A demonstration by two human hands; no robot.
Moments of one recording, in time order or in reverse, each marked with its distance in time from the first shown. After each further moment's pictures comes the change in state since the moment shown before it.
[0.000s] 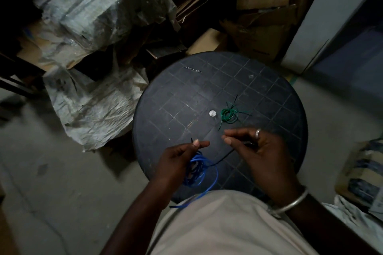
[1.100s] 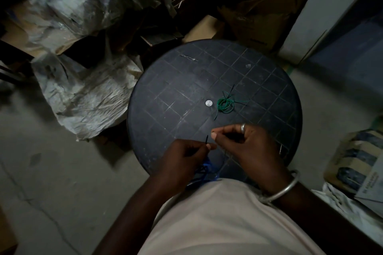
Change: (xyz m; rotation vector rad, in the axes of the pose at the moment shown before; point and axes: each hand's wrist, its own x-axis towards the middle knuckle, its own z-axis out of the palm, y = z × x) left_hand -0.019 0.008 0.012 0.258 -0.158 0.127; right_hand -0.004 -0.008 0.013 -0.032 -0.075 0.198
